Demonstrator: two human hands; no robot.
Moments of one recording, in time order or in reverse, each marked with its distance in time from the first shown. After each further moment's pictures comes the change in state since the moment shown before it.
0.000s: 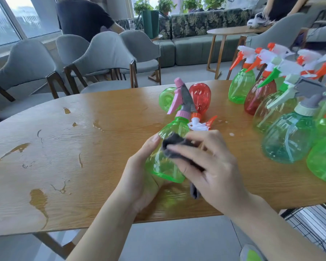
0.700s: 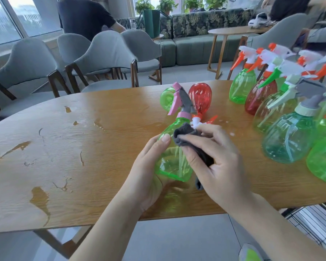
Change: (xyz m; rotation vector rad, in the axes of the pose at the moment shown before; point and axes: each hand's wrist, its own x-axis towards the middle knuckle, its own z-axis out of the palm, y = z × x) left_hand 0.003 -0.009 0.004 0.101 0.080 0.072; right_hand 0.001 -0.001 -0.003 0.075 0.023 0.181
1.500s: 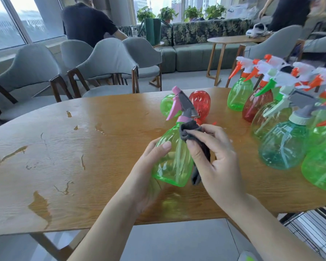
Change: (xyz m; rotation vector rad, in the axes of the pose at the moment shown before) left_hand 0.003 0.006 -0.010 0.045 -0.010 -0.068; right_hand 0.007 -0.001 0.002 0.057 0.044 0.175
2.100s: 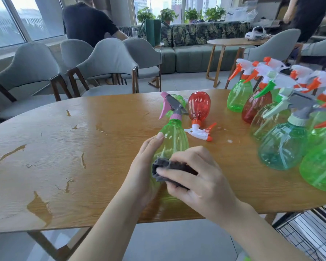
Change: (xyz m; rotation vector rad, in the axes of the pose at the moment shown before) left_hand 0.002 0.003 0.002 -0.084 0.145 -0.007; right_hand -0.019 0.001 0.012 -0.249 -0.133 -0.558
